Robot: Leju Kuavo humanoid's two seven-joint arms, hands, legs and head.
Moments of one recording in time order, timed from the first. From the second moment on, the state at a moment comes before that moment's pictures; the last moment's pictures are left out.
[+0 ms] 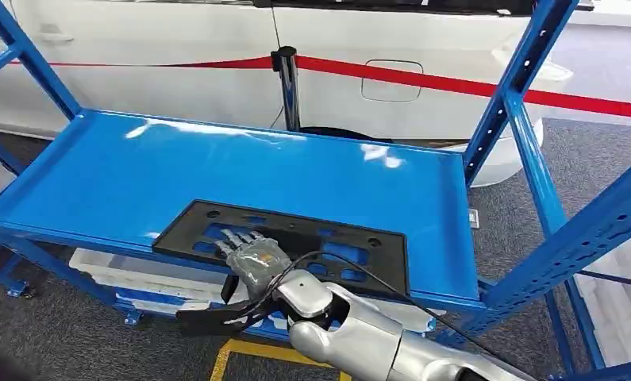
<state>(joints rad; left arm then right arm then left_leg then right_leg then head) -0.12 0.00 -1.21 -0.21 0.83 0.30 0.10 -0.70 0.14 1.18 -1.16 0.72 0.01 0.39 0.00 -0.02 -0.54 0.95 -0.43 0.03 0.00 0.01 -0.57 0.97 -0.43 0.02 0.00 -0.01</state>
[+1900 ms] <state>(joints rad) -0.12 0.00 -1.21 -0.21 0.84 0.32 0.13 -0.72 0.06 1.07 -1.14 0.64 -0.04 0.61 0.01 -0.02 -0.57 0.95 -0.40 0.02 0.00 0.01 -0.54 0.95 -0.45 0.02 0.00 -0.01</state>
